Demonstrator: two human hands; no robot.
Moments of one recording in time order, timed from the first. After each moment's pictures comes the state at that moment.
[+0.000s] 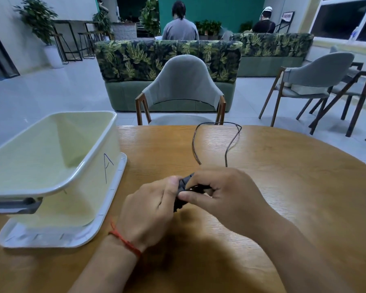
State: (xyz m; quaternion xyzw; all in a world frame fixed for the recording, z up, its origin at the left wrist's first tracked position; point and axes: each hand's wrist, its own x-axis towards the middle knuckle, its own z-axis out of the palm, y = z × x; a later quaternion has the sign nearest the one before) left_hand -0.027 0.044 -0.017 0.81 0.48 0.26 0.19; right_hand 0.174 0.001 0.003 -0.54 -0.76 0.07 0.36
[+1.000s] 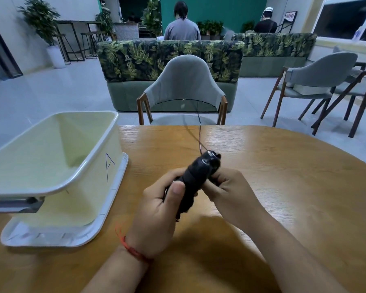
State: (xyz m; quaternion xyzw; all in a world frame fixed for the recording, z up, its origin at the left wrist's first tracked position) left_hand -0.010 0.033 -0.032 0.68 0.28 0.50 0.45; right_hand 0.183 0.026 -0.035 -0.52 -0.63 0.29 0.50
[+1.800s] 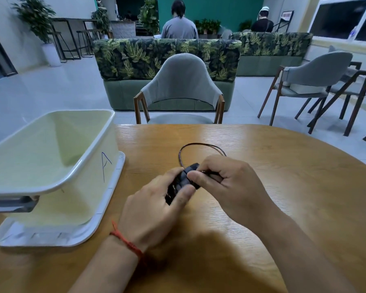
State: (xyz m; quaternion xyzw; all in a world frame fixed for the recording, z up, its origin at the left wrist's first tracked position) left_hand -0.022 0.042 -0.024 0.82 0.48 0.27 0.19; right_hand 0.184 0.010 -0.001 -0.53 -0.71 0.11 0.45
